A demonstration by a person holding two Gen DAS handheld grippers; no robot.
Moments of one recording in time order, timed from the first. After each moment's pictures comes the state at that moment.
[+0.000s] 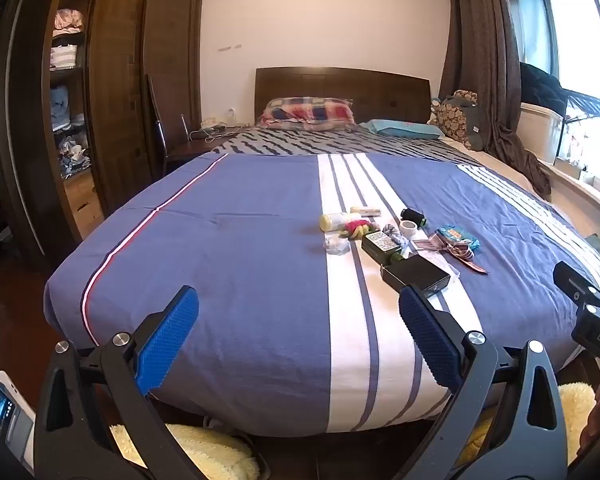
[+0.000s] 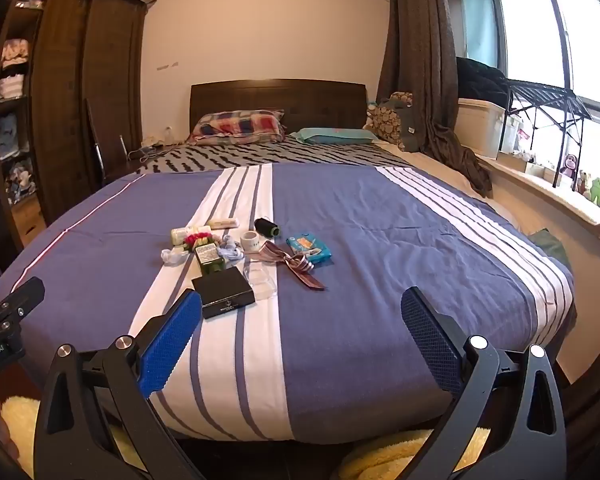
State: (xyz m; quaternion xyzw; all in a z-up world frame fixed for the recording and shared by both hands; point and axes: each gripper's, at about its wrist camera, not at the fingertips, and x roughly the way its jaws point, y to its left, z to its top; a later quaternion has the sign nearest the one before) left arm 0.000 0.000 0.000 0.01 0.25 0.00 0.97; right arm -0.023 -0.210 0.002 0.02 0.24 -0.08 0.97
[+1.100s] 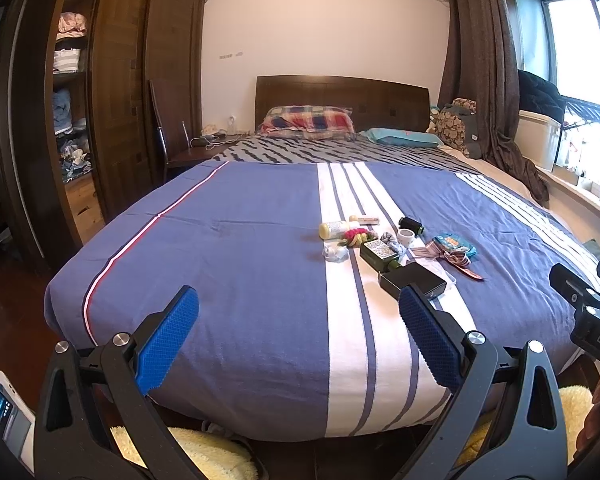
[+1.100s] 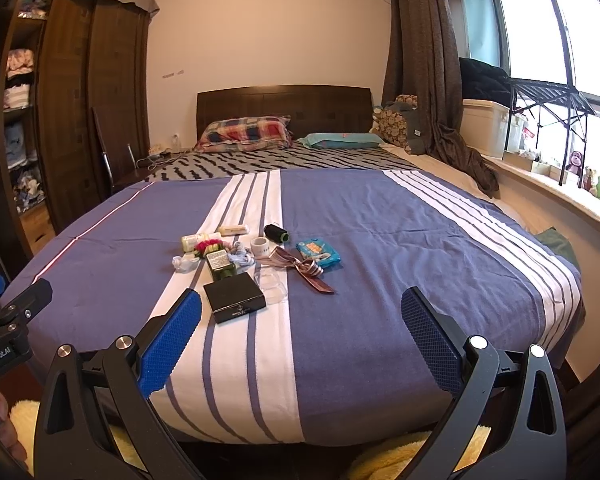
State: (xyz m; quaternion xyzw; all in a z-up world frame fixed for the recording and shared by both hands) left arm -0.008 0.001 0.006 0.00 0.23 0.00 0.97; right arm -0.029 -0.210 0.008 0.03 0.23 -0.07 0.97
